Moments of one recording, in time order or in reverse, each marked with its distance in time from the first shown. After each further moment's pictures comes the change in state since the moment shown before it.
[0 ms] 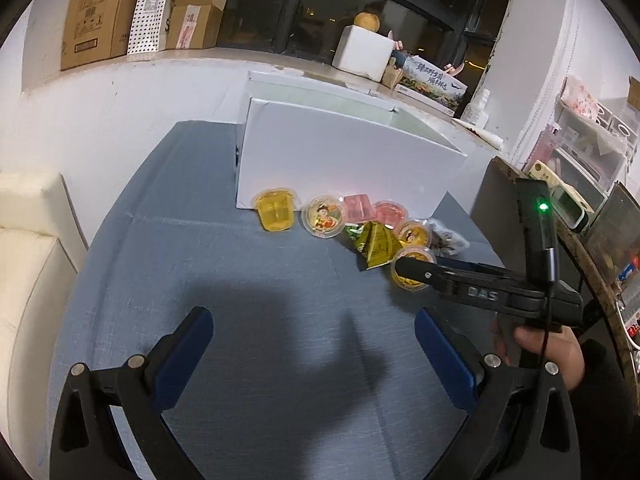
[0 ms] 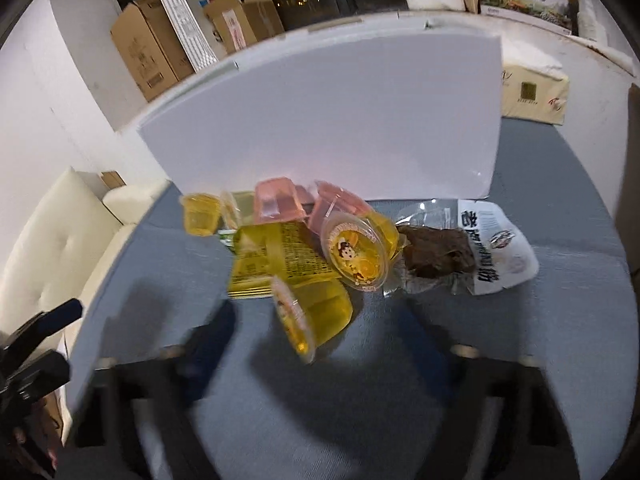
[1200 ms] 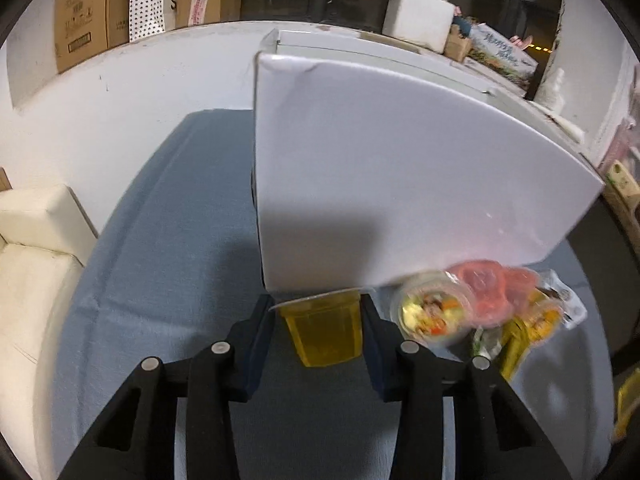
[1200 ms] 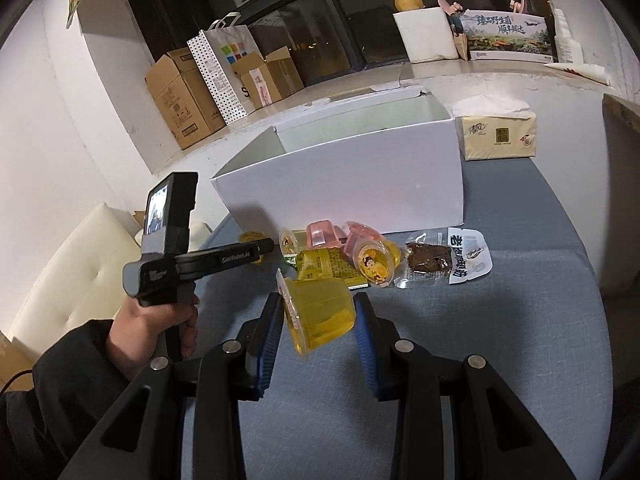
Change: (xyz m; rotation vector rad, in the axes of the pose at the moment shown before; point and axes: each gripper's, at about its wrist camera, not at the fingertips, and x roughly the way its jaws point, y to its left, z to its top) left arm 0.125 0.032 0.072 -0.001 0.087 0.180; right arm -0.097 0.014 -0.030 0.037 -0.189 0.104
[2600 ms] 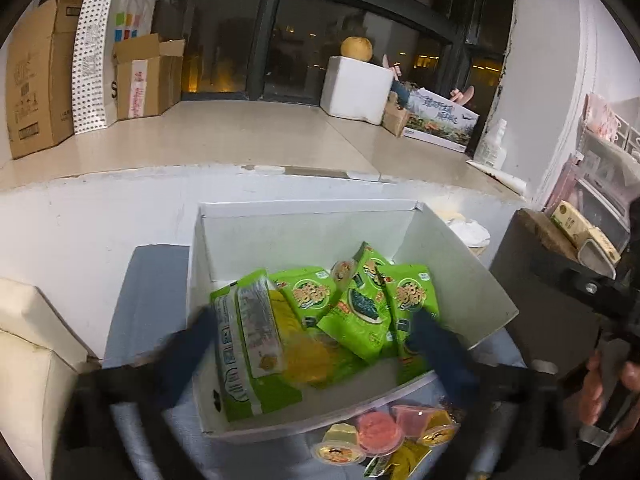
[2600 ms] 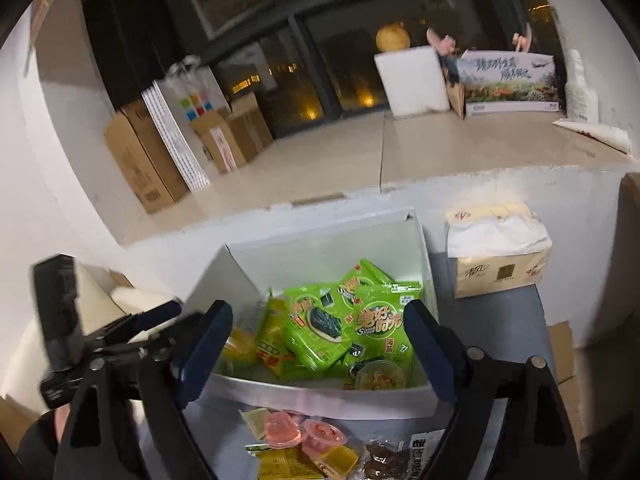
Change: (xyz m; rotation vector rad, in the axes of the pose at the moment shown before) left arm -0.056 -0.040 0.121 0.107 -0.176 -0.151; right arm 0.035 -0.039 0.173 0.037 -0.101 -0.076
